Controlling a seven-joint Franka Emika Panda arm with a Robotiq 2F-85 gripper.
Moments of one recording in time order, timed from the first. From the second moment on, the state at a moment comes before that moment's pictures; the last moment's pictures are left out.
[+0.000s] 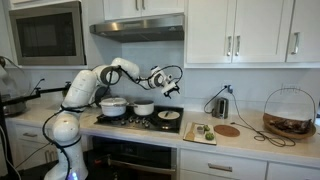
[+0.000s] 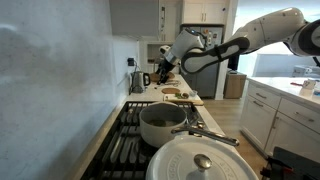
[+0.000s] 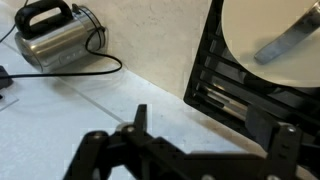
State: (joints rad) arm 0.01 0.46 0.15 -1.52 -0.37 2.66 -0.61
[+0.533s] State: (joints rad) arm 0.01 0.31 0.20 -1.56 -0.20 2.48 -0.75
